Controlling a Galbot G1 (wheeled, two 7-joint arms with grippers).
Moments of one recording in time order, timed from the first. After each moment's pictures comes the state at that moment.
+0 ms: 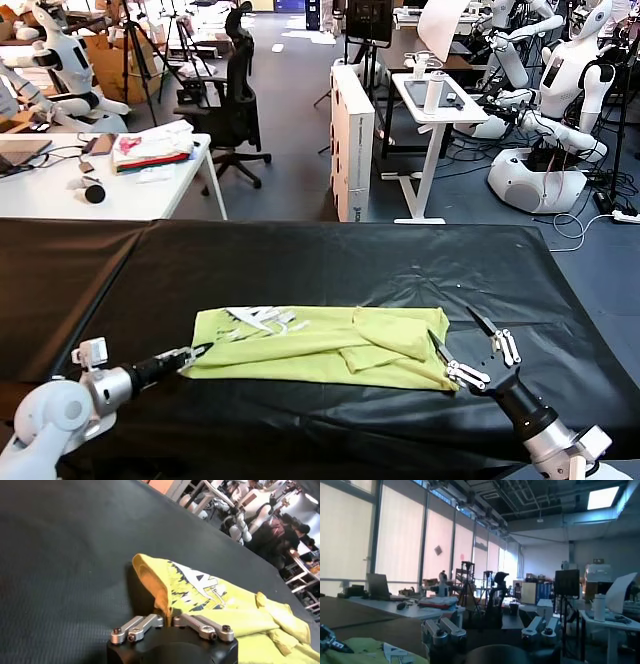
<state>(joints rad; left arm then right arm) 1.38 -0.87 -0.67 -1.81 -1.14 0.74 0.18 -1.74 0.97 0.72 2.09 0.56 0.32 -0.33</state>
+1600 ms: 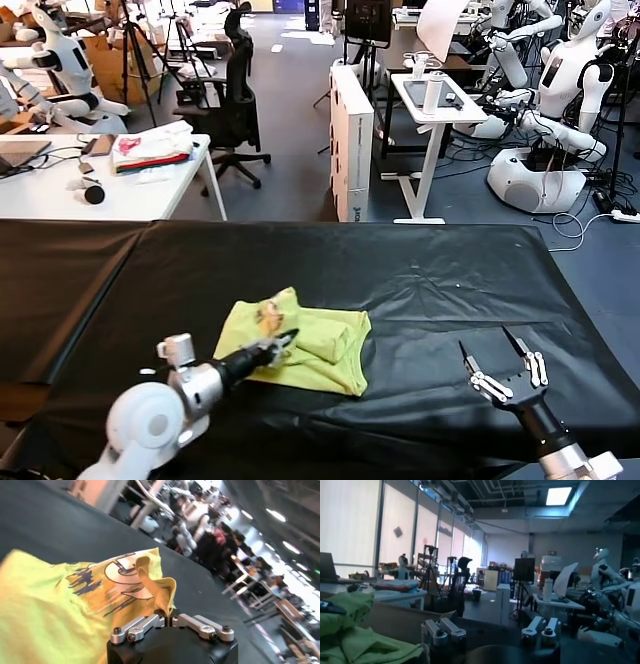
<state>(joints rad) 1.28 -1.17 -0.38 -2.08 -1.09 0.74 -0.02 -1.81 1.12 0.80 2.04 0.44 0.33 -0.27</state>
